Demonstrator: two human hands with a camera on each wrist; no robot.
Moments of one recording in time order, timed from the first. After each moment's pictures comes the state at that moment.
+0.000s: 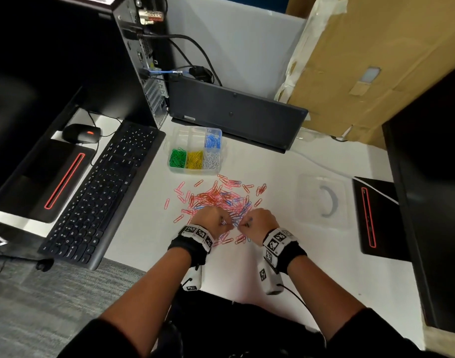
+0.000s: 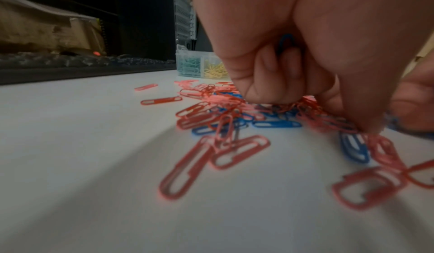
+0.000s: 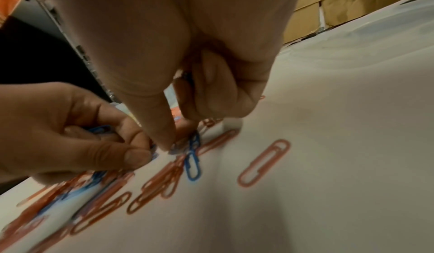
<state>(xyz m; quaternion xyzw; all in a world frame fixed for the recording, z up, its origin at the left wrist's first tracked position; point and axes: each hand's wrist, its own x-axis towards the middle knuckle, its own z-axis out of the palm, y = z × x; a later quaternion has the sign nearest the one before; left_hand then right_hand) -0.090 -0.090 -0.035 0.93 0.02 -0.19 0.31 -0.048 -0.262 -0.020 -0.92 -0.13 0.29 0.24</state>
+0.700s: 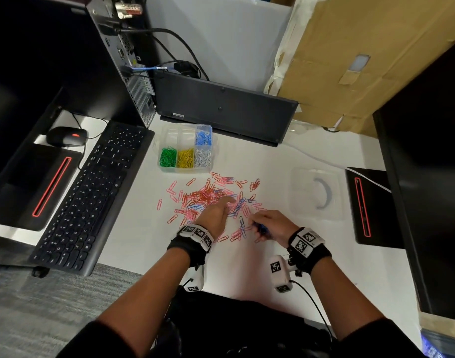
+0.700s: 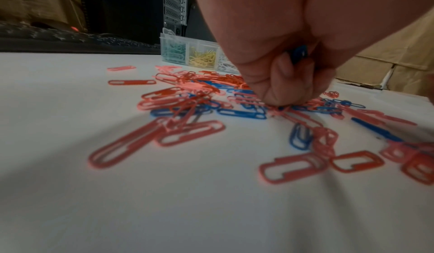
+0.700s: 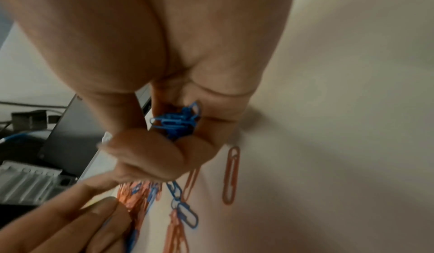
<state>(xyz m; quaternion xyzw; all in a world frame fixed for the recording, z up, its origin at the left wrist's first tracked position) -0.086 -0.107 -0.048 0.90 0.01 -0.14 0.41 -0.047 -0.308 -0.018 -0.70 0.09 0.43 0.57</state>
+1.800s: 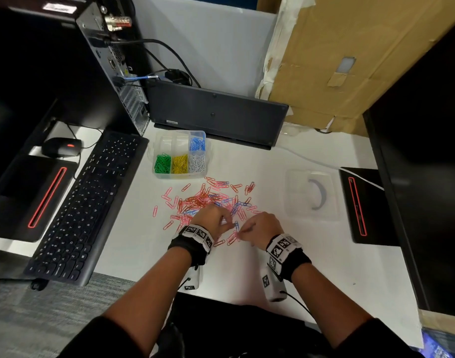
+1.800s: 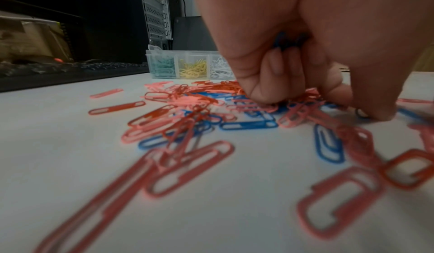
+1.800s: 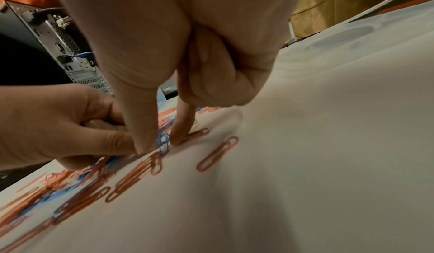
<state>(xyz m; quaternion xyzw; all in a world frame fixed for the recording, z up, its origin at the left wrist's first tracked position) -0.071 -0.109 -0.042 0.94 -0.03 -0.18 0.30 -0.055 -0.292 -0.022 -0.90 -0.05 0.31 0.29</state>
